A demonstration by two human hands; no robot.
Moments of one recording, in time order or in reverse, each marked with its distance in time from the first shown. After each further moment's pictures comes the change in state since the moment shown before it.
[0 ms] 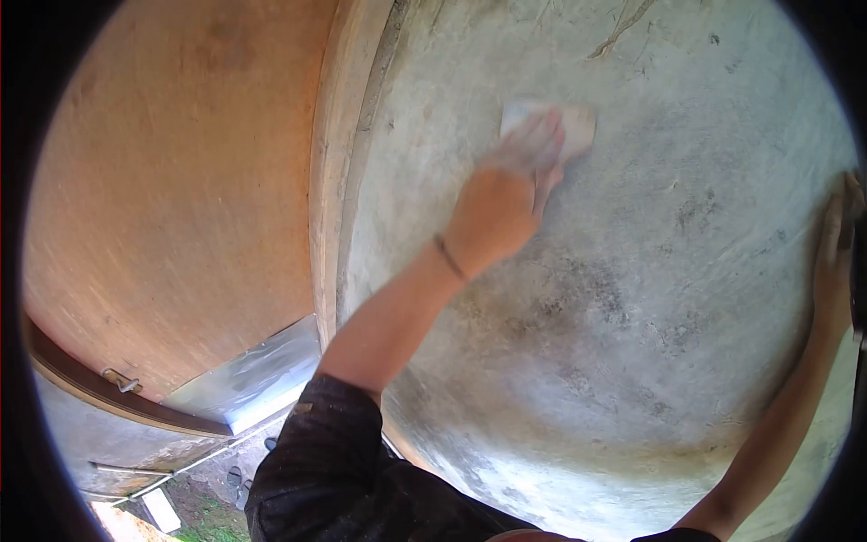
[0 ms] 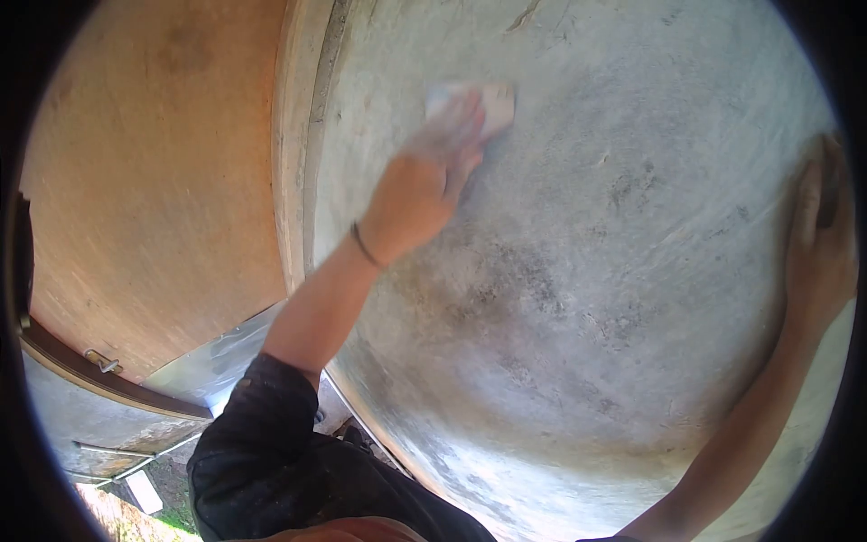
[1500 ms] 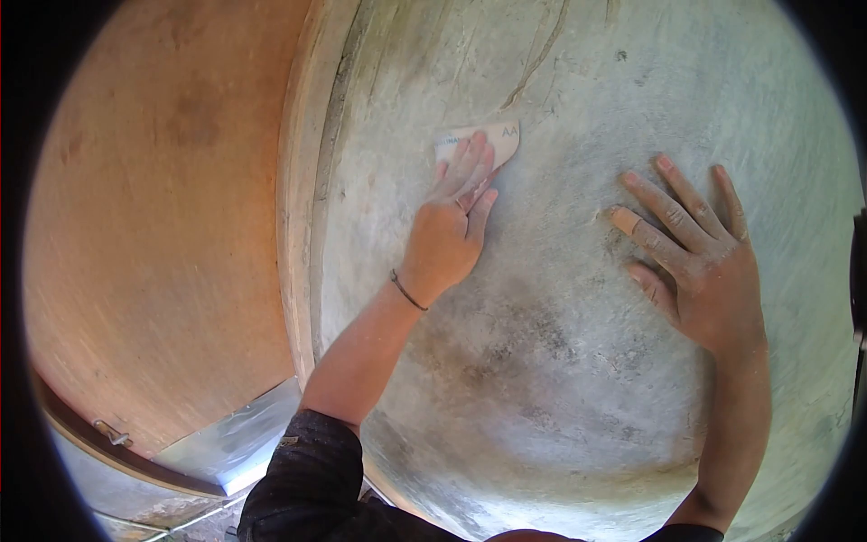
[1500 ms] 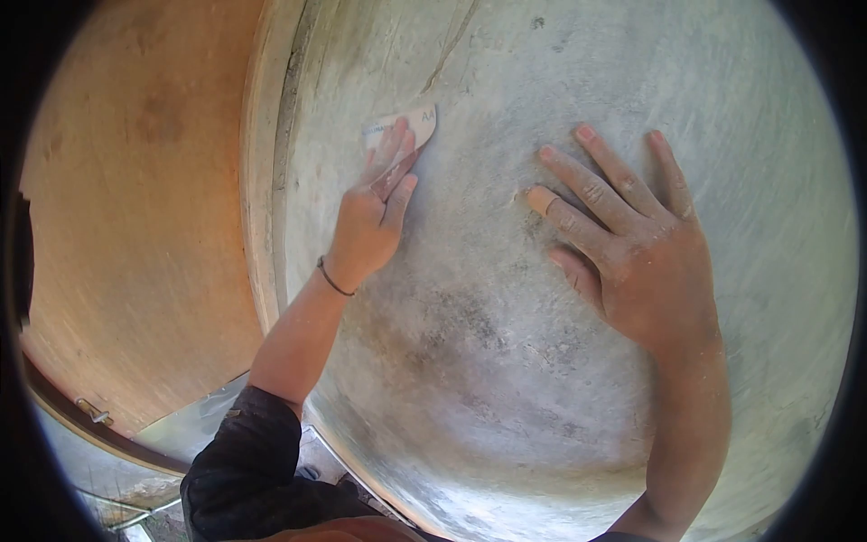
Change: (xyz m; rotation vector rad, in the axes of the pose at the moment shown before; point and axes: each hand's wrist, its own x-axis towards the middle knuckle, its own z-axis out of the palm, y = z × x) left_hand 0.025 -0.001 0.005 -0.125 0.073 -0.025; right_hand -0.023 -0.081 -0.020 0.519 -0.371 -0.431
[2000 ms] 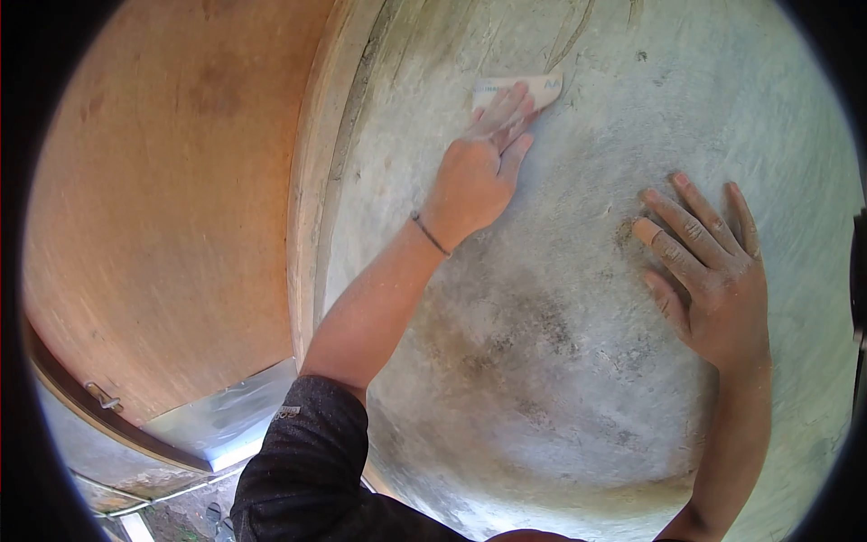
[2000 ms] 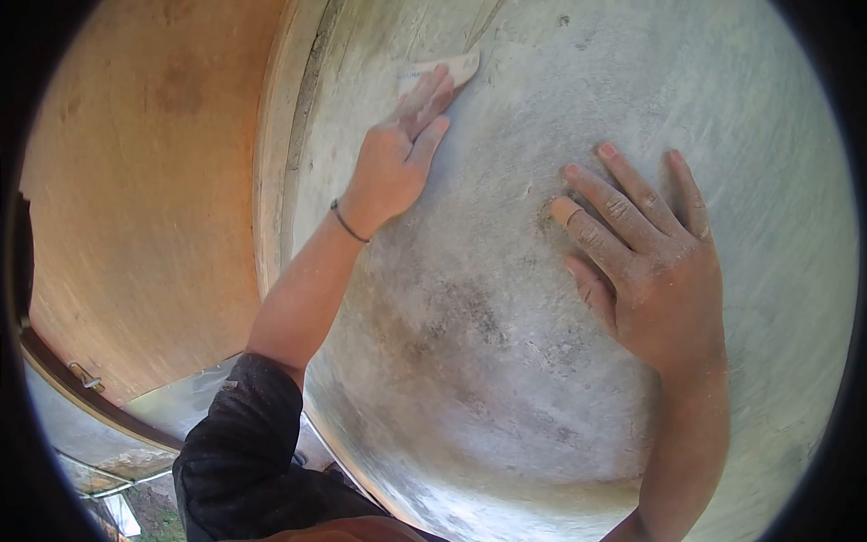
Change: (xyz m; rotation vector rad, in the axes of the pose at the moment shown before) left_hand 0.040 0.009 0.000 -0.104 0.067 0.014; right_hand -0.010 -0.001 -0.002 0.070 0.091 -0.036
